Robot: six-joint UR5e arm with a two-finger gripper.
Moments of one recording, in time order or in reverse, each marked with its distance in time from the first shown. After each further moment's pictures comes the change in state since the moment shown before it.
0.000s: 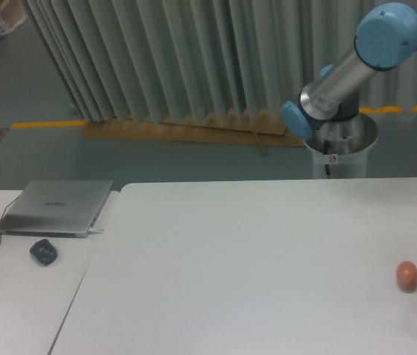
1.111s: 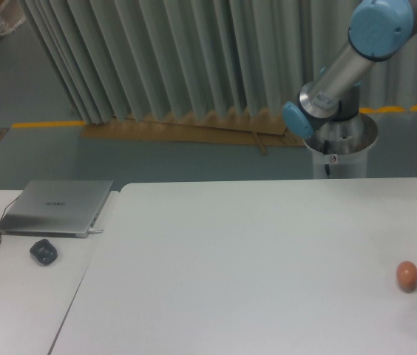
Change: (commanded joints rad) arm 0.017 0.121 -0.080 -0.015 -0.120 0.023
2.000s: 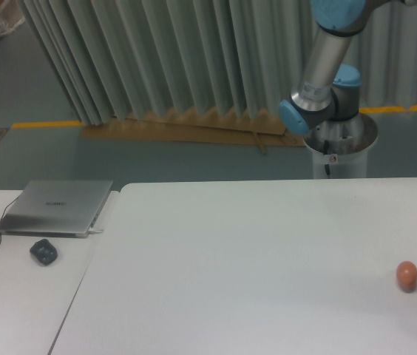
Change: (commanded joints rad) arm -0.230 0.216 -0.080 -0.149 -0.009 -0.023
